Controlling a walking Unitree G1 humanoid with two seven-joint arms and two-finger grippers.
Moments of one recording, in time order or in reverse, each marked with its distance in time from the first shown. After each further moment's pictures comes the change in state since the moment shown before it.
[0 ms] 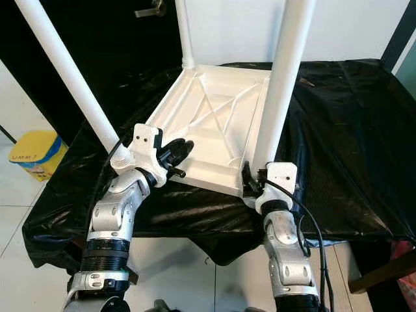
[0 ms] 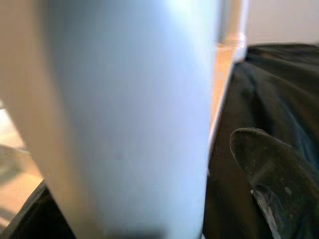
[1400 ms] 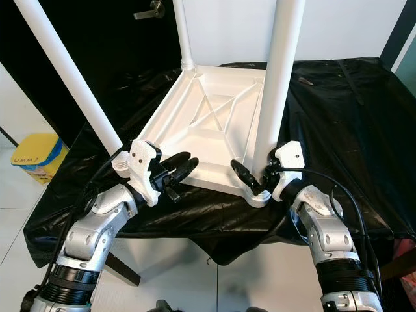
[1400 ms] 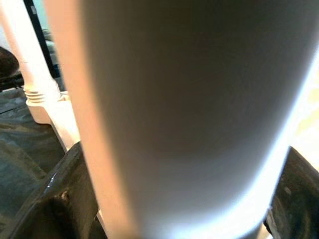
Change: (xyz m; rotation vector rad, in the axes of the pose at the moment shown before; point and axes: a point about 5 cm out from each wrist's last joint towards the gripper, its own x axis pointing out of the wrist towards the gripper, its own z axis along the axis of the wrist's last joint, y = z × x) left arm -0.038 -0.028 0.002 0.113 -0.037 -0.274; right arm 0.027 -0.019 0.015 -0.058 0.016 0.601
